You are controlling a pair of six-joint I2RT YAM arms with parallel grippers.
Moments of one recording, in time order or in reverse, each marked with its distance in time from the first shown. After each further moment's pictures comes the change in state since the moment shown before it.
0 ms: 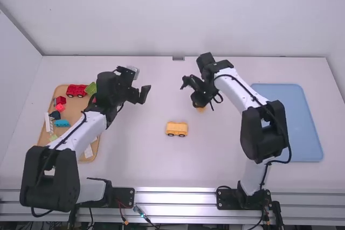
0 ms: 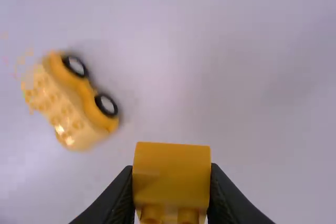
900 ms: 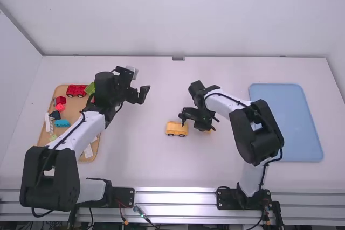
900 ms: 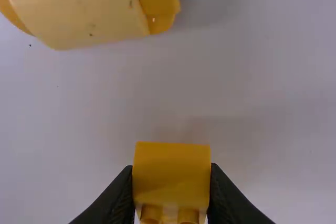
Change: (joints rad) left arm 0.011 0.000 0.000 -0.009 0.031 0.000; right arm 0.084 0.000 -0.359 0.214 0.154 -0.361
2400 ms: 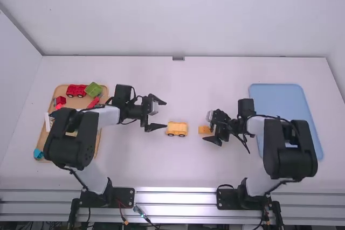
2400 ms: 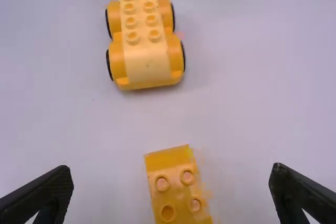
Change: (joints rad) left arm -0.072 0.359 0.000 -0.092 0.773 0.919; right arm -0.471 -0.190 -0.538 0.616 -0.884 -0.357
